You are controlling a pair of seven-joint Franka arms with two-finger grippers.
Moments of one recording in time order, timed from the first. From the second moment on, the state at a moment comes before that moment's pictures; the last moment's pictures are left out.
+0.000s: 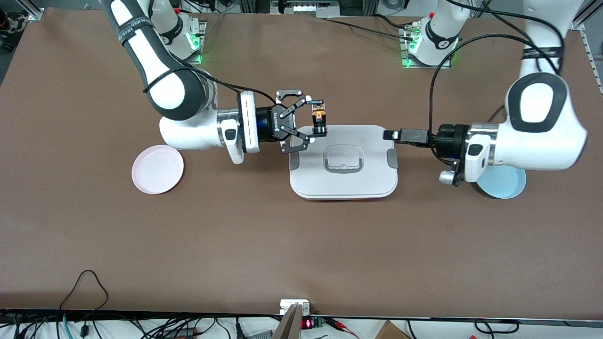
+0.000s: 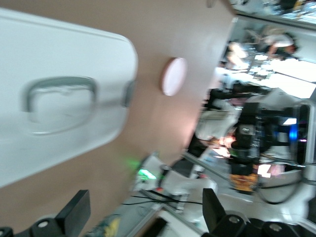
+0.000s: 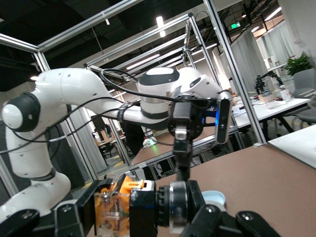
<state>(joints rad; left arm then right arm) -0.17 0.31 0.05 -1.70 -1.17 1.61 0.03 0.33 0.45 0.26 -1.65 1.76 2.03 -1.79</state>
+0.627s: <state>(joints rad) -0.39 0.27 -0.04 -1.74 -1.44 1.99 -0.13 0.32 0.45 0.25 -1.65 1.76 2.08 -1.86</state>
